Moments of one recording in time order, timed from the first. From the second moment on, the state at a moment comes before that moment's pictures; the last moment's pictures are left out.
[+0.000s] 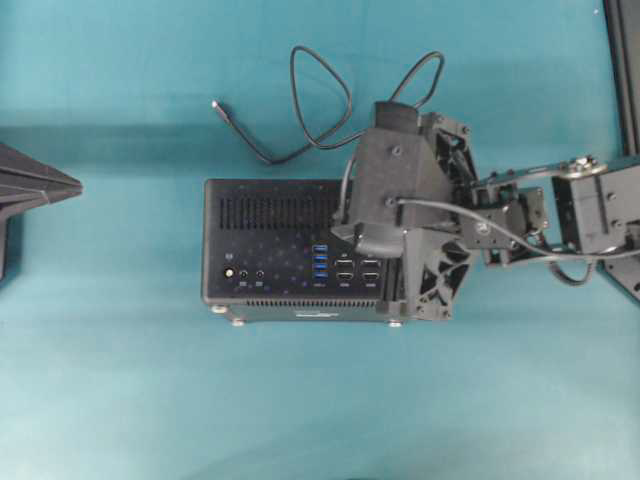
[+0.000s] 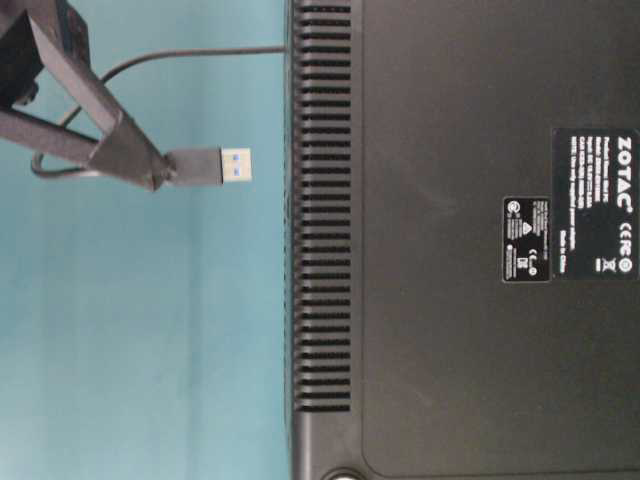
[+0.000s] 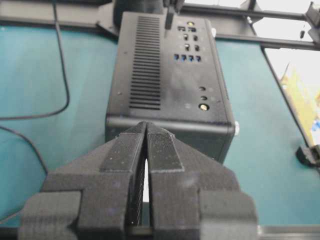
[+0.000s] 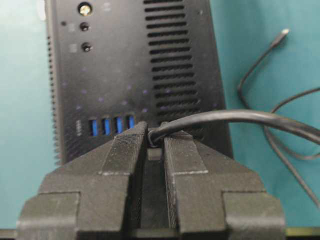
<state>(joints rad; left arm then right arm) -0.03 -1.10 1.10 0.01 0.08 -0.08 0.23 -0.19 0.24 -0.38 0.84 0.49</state>
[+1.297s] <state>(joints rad) -0.03 -1.11 1.11 0.01 0.08 -0.08 0.22 -0.17 0.31 -0.42 0.71 0.49</state>
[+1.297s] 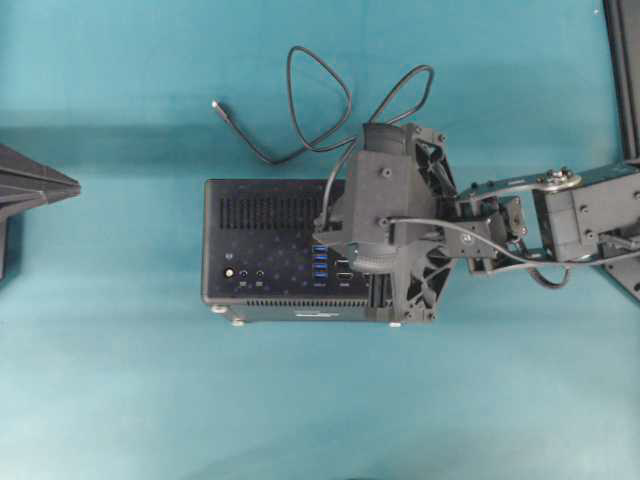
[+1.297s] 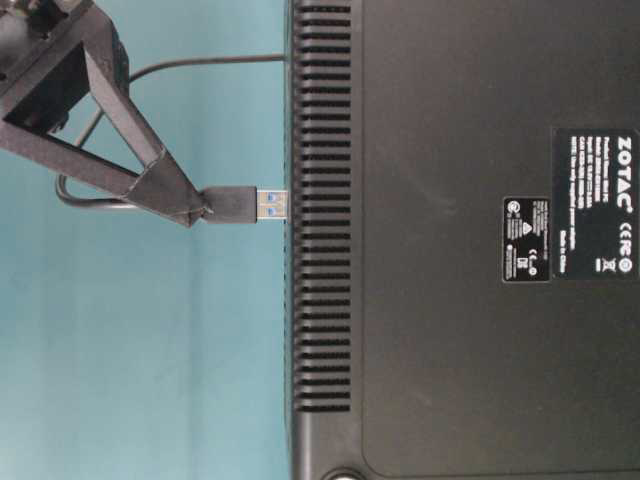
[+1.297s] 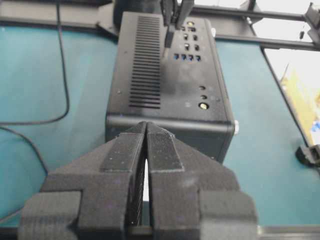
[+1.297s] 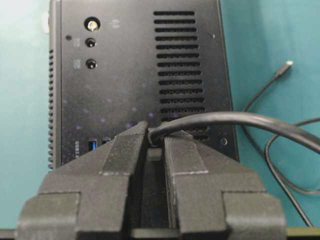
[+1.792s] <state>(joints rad) -0.03 -1.11 1.11 0.01 0.08 -0.08 0.22 -0.17 0.31 -0.42 0.70 0.49</state>
